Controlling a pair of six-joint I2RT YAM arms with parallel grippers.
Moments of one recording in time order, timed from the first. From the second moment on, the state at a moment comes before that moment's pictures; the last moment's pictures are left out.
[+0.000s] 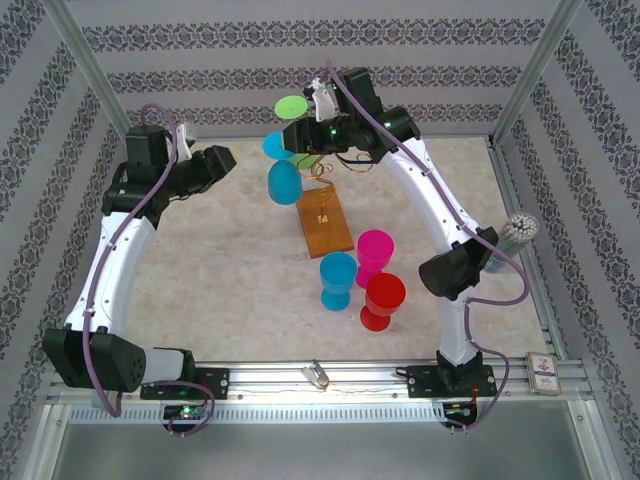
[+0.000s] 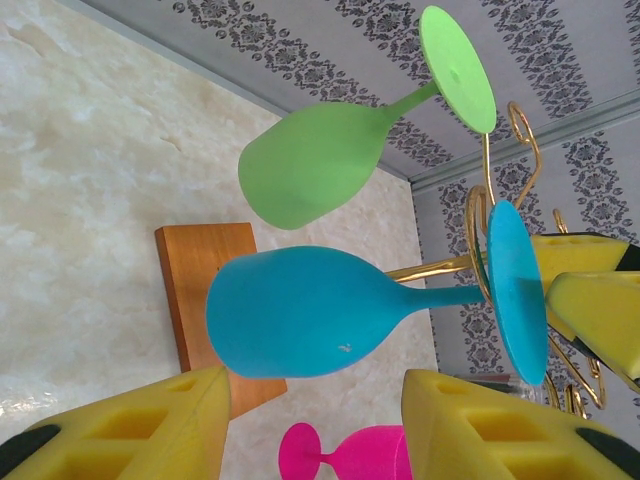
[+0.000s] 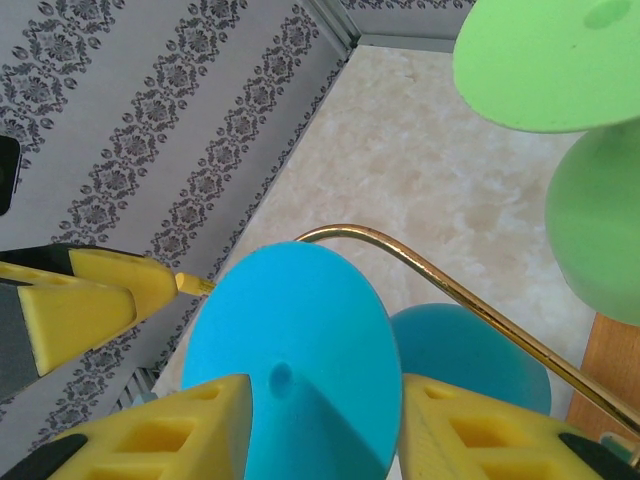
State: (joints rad) left arm -0.02 1.32 1.40 -0.62 0.56 -0.66; right arm 0.54 2.06 2.41 -0.97 -0.51 0.42
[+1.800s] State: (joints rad) left arm 0.00 1.30 1.37 -0.57 0.59 -0.69; right arm 0.49 2.06 2.41 -0.85 -0.74 0.71
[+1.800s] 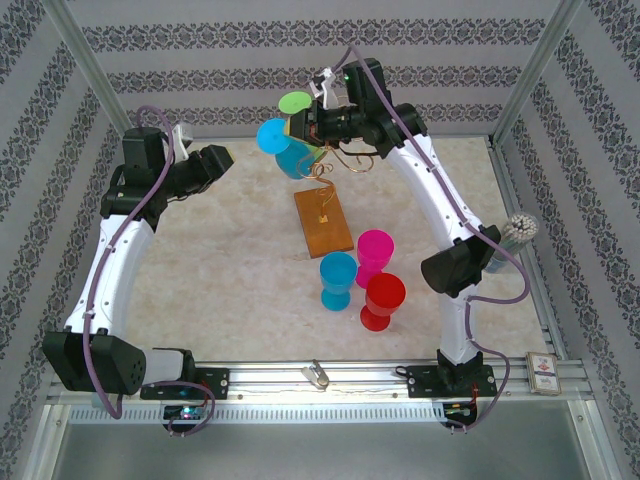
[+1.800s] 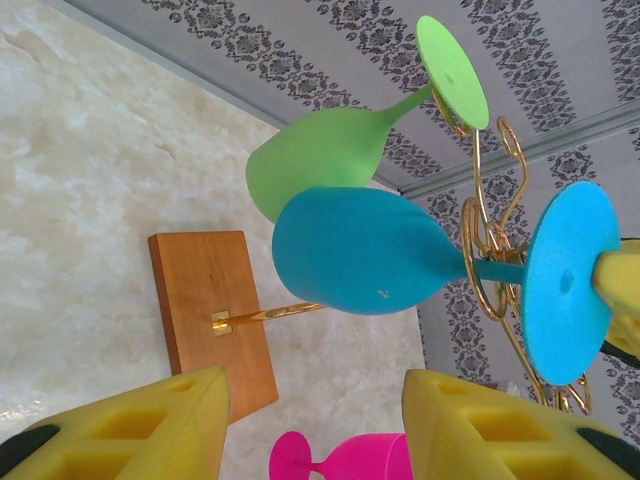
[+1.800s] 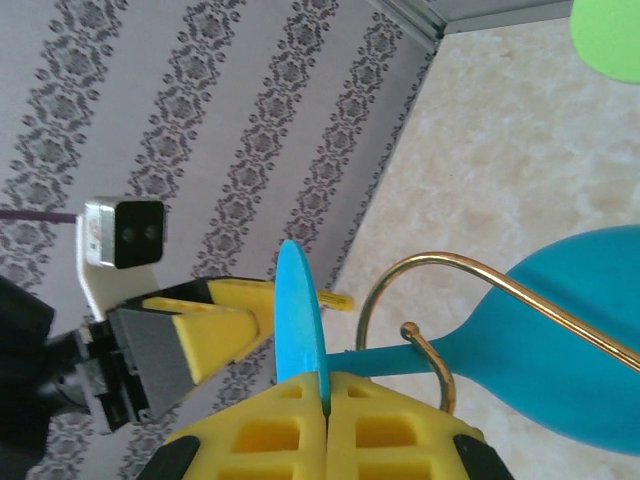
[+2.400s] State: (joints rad) left arm 0.01 1.30 1.37 -0.54 0.61 -0.72; right arm 0.46 2.07 2.39 -0.79 -0.81 0.81
